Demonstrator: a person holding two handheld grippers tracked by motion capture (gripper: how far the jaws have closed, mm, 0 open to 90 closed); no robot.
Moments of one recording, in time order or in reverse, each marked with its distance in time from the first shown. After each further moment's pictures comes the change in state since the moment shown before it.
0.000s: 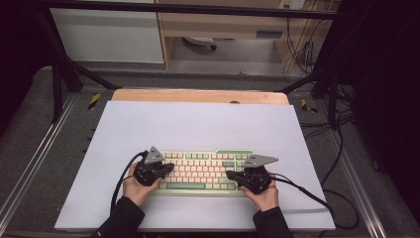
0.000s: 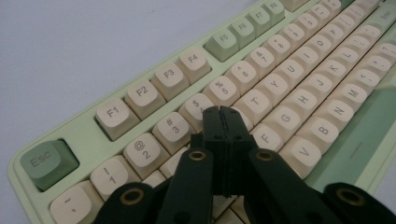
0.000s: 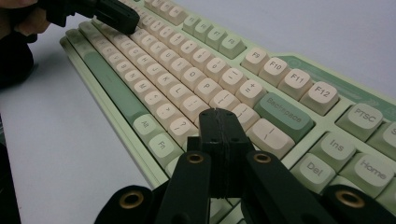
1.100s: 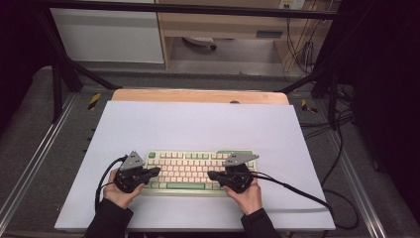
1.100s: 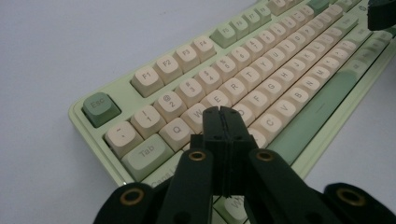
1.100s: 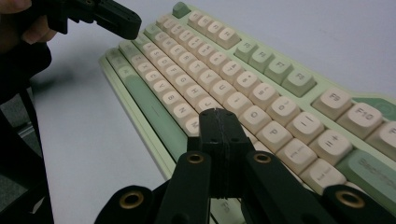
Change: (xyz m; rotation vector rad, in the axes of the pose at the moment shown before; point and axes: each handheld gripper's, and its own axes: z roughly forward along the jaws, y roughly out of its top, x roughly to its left) left arm 0.013 -0.023 -0.046 -0.051 -0.035 -0.031; right arm 0.031 0.025 0.032 -0.003 0.092 -0.013
